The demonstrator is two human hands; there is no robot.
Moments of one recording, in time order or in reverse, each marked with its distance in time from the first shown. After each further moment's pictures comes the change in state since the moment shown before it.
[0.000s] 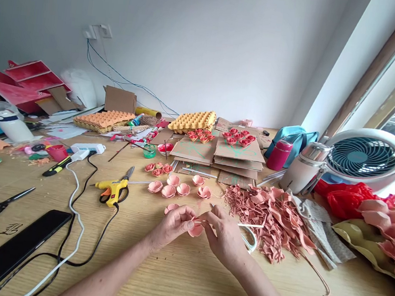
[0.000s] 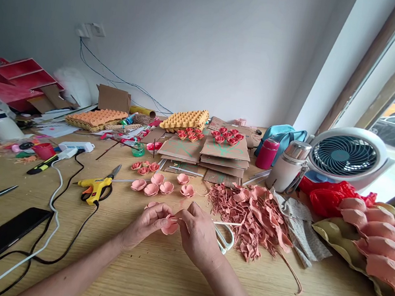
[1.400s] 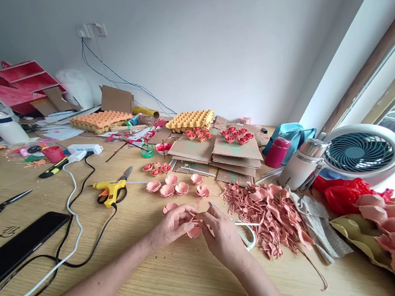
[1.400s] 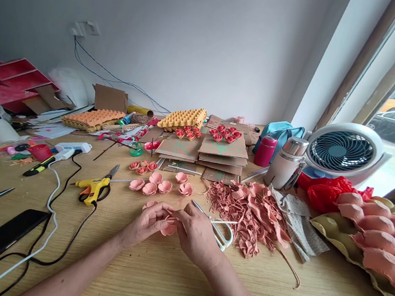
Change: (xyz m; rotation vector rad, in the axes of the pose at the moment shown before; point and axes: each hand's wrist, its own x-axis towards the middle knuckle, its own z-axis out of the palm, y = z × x) left_hand 0.000 0.001 0.001 0.060 -0.051 -0.009; right_hand -0.001 0.001 0.001 -0.024 -0.057 -0.020
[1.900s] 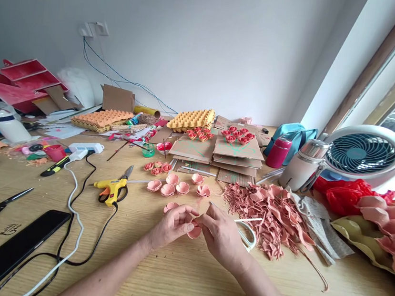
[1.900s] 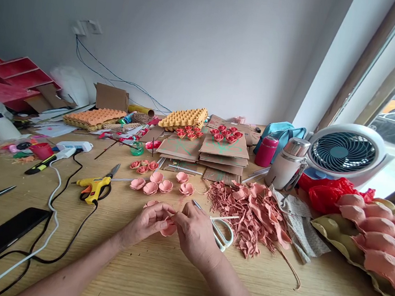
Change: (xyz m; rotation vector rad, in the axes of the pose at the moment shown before) left_hand -0.003 0.000 -0.003 0.023 0.023 -0.006; right_hand 0.000 -0.002 -0.001 -0.078 0.033 -0.078
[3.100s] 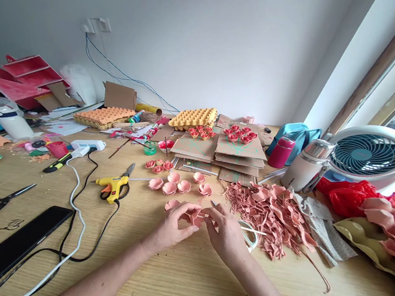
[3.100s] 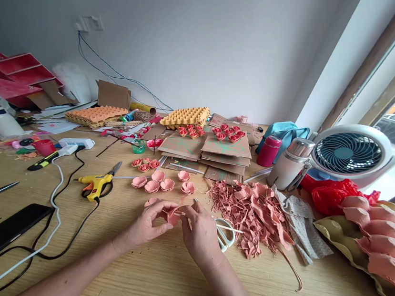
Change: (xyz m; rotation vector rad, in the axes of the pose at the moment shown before) left_hand -0.001 -0.011 0.006 0.357 0.155 0.237; right_hand 0.000 0.003 0.004 0.141 0.044 0.239
